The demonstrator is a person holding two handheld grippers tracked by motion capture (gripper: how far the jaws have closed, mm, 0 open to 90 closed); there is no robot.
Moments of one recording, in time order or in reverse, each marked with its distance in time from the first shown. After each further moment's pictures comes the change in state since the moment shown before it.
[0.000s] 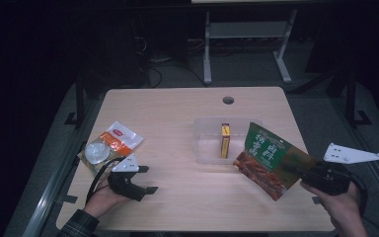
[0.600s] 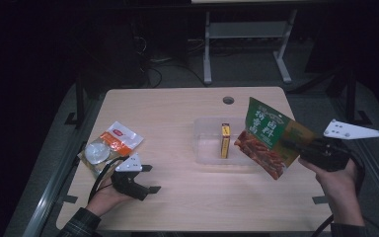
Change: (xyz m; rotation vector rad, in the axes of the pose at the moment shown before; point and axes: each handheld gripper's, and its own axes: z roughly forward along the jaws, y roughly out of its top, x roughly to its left) left arm -0.003 0.005 0.006 -0.011 -0.011 0.019; right arm -0.016 0.045 0.010 -0.061 -0.067 -0.034
